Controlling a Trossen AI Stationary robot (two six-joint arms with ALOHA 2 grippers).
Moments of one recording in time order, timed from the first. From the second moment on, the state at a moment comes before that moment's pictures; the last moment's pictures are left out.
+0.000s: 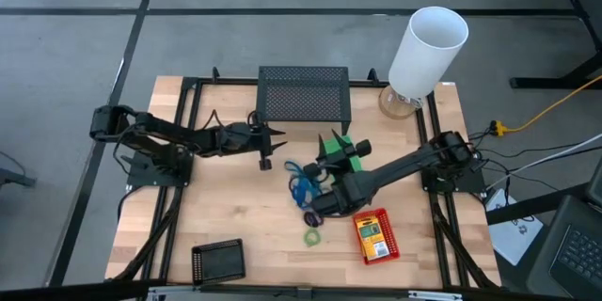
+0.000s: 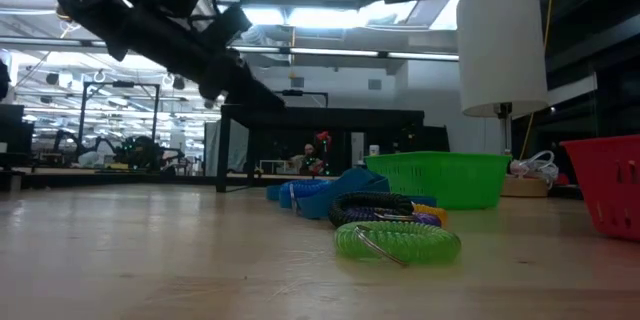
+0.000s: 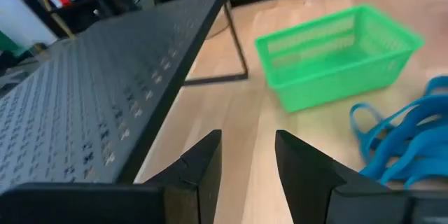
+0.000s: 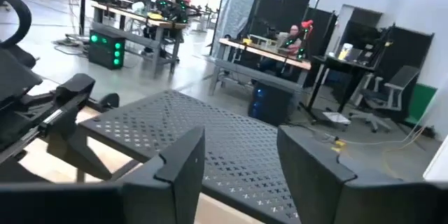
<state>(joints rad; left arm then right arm) 0.08 1.33 0.48 0.56 -0.23 0.25 0.39 1.97 1.58 -1.28 1.57 1.45</state>
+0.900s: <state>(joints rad) 0.00 1.18 0.48 0.33 -0.32 0.17 0.27 2.00 1.58 -0.16 1.23 0.25</state>
